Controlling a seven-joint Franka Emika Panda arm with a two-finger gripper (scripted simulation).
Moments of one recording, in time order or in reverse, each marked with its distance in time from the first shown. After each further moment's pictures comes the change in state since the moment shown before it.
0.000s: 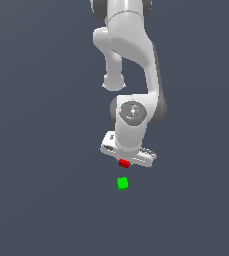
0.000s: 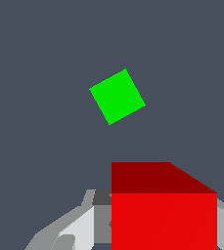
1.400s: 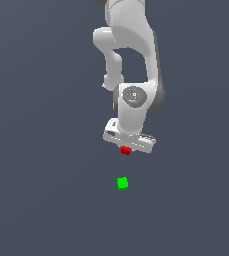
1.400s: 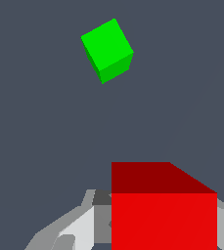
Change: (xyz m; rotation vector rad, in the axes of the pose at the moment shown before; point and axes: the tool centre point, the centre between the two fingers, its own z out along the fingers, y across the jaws) arm -0.055 0.010 -0.007 0.000 0.001 0.000
